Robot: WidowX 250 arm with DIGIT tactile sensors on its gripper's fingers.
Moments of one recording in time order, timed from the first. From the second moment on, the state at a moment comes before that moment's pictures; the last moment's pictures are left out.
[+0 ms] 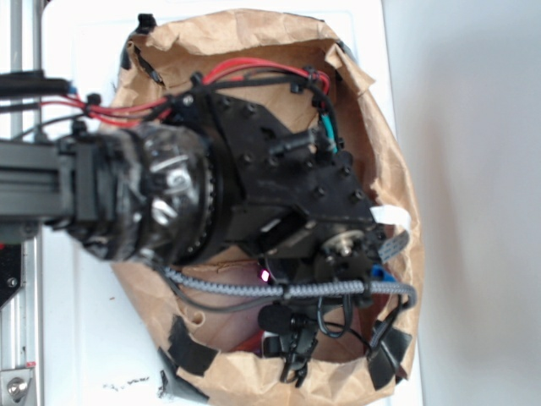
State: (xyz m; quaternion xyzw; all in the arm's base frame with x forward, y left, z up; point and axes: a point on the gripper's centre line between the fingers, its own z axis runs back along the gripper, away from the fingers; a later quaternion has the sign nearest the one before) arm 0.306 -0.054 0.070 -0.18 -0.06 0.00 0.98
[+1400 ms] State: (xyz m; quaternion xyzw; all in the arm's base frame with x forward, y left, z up) arm 0.326 -0.085 0.047 -0.18 -0.10 -0.02 0.98
